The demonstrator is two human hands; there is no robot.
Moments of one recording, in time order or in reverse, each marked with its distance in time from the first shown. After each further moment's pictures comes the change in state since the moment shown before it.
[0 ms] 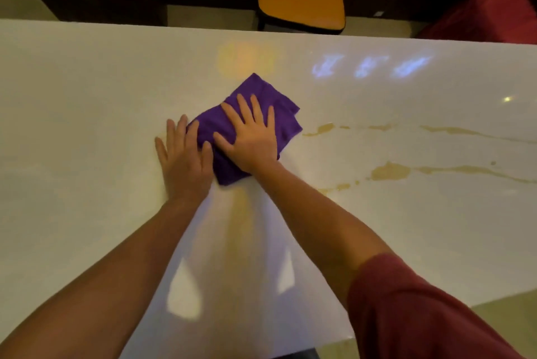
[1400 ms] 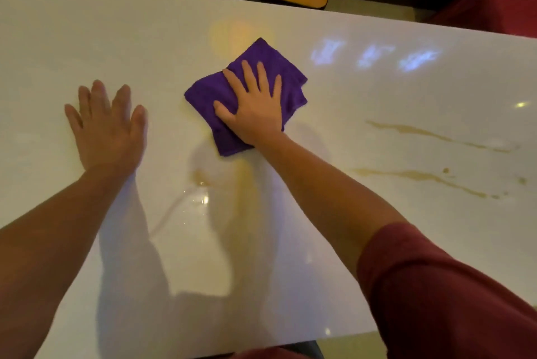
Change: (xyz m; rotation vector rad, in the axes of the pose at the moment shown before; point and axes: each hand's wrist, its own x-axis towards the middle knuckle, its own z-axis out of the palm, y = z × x) left_hand 0.009 0.055 0.079 0.380 0.073 -0.102; right_hand 0.007 0.205 -0.053 -0.046 -0.036 -0.052
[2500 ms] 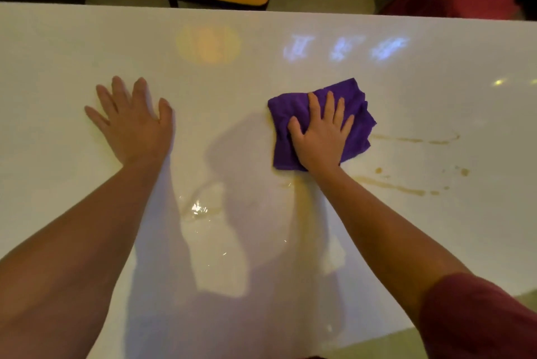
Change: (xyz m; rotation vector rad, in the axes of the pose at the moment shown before) left_hand 0.009 0.263 0.030 -0.015 -0.041 -0.103; right_hand -0.091 0.279 -0.056 0.021 0.064 0.513
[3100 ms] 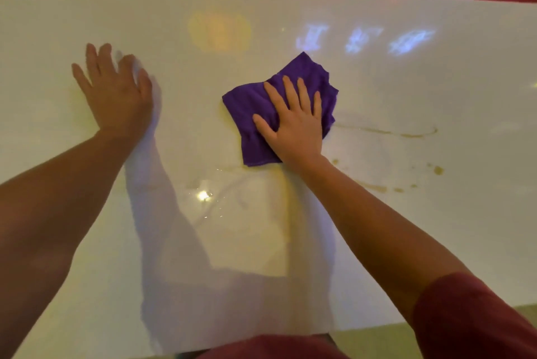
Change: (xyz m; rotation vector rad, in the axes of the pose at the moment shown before) left_hand -0.026 0.066 0.003 0.072 0.082 0.110; right_hand 0.009 0.078 -0.006 0.067 0.037 -0.417
